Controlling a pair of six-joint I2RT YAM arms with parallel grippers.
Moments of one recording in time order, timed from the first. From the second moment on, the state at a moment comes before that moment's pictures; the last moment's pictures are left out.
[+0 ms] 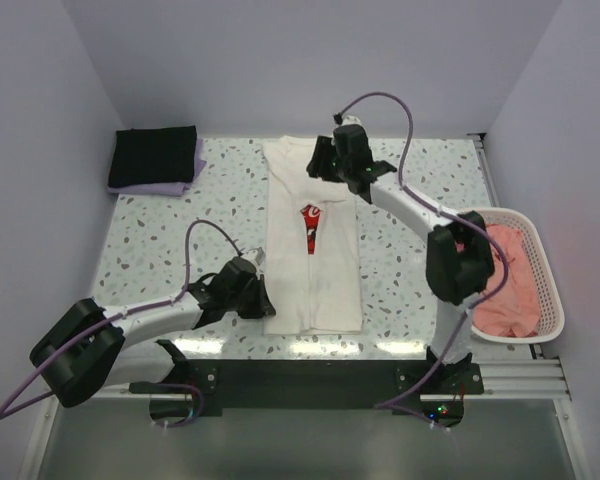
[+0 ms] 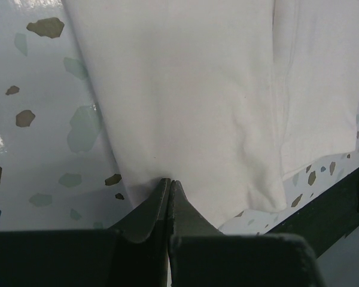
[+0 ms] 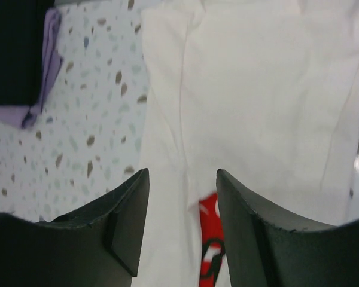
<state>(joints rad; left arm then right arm) -0.75 1.22 0.39 -0.06 0.12 -0.77 0.51 1.87 1.52 -0.22 0.06 0.52</state>
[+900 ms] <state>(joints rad) -0.74 1.07 0.40 -0.23 0.13 -0.75 0.43 1.66 1.35 -0.30 -0.12 0.57</state>
